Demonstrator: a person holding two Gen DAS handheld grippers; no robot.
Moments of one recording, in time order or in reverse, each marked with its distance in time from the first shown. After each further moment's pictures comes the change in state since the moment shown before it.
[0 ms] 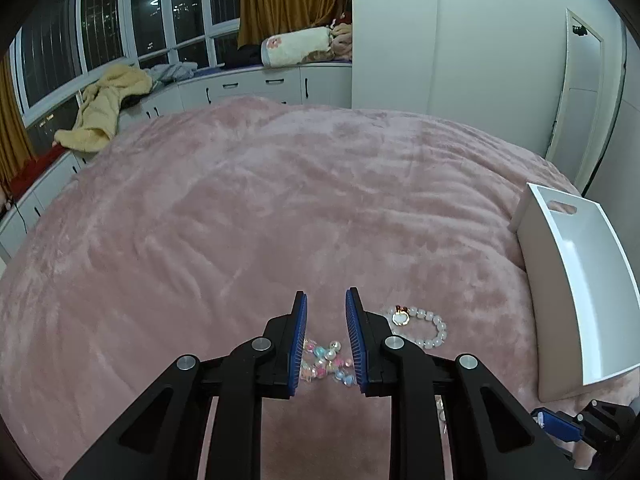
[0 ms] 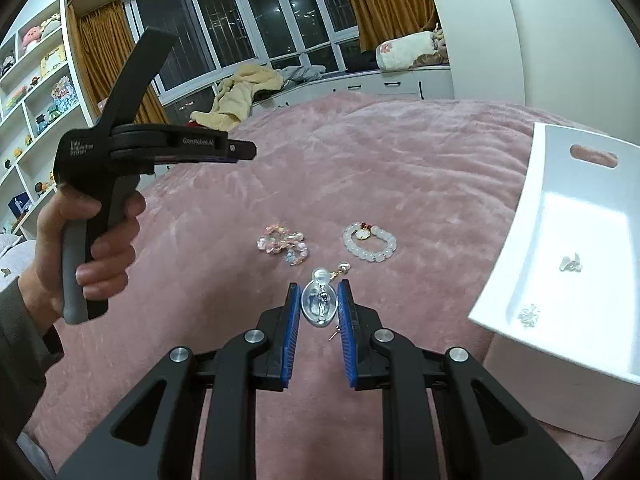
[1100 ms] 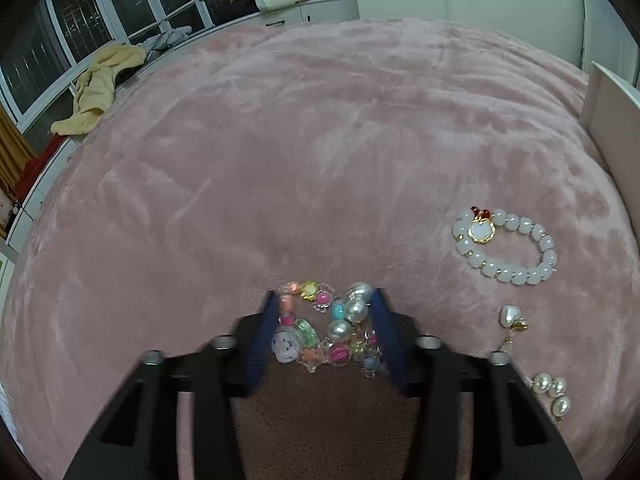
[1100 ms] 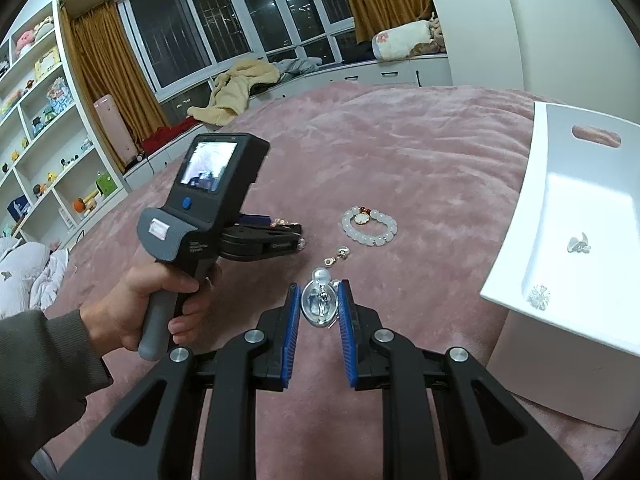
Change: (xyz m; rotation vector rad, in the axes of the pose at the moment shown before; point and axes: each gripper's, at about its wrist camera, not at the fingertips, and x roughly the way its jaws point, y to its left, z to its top) left arm 0.123 -0.009 -0.064 0.086 0.194 0.111; right arm 0.015 -0.007 -0.006 0.030 0.031 0.008
